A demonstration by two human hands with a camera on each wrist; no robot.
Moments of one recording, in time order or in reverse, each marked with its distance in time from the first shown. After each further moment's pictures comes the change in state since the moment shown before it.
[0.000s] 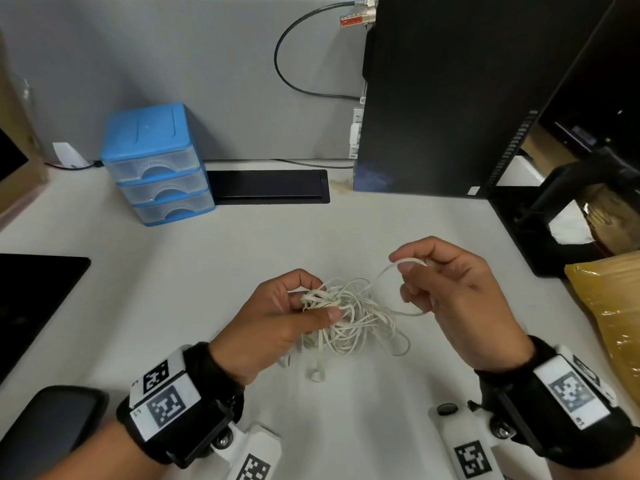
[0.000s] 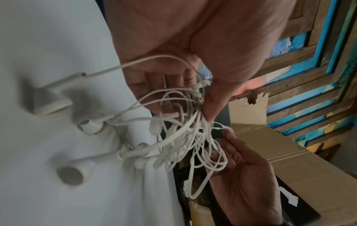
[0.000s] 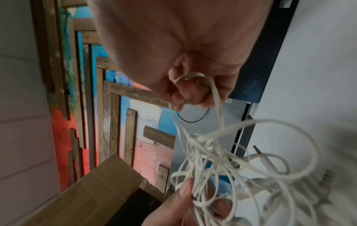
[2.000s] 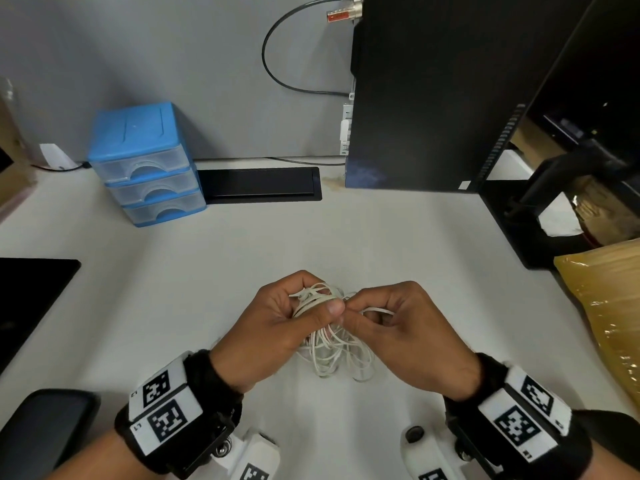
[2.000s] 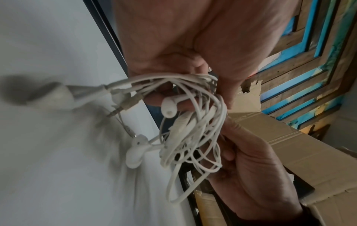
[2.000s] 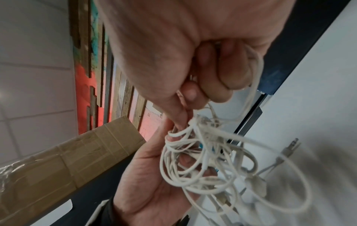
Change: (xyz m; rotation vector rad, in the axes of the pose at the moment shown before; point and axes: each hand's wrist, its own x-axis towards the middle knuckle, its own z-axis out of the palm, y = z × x) left_hand -0.003 -0.010 0.007 0.018 -0.091 0.127; right_hand -0.023 0.015 0.027 -0.303 -0.251 0.048
